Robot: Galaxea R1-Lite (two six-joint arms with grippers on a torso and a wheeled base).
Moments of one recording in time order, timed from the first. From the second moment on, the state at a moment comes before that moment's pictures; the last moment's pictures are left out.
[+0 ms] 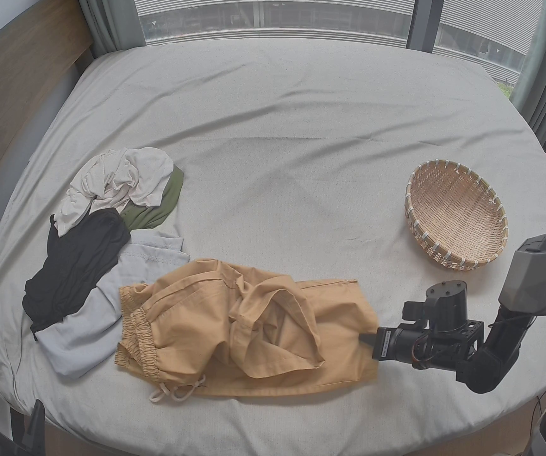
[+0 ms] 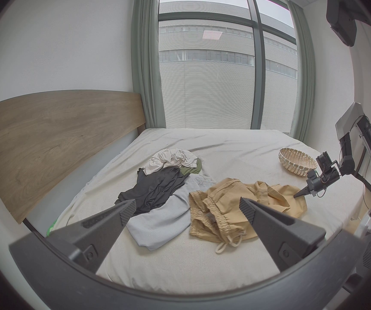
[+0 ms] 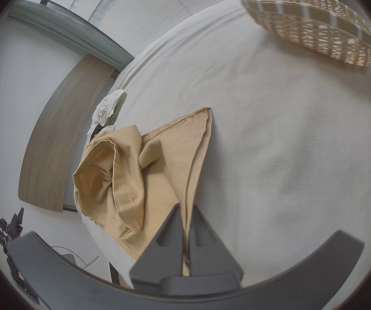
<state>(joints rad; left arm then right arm) 0.00 0.02 -0.02 0.00 0.01 0.00 0.44 2.16 -0.42 -1.16 0.17 0.50</state>
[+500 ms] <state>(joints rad) 0.00 0.02 -0.02 0.00 0.01 0.01 0.31 2.17 -0.24 -1.36 0.17 0.43</state>
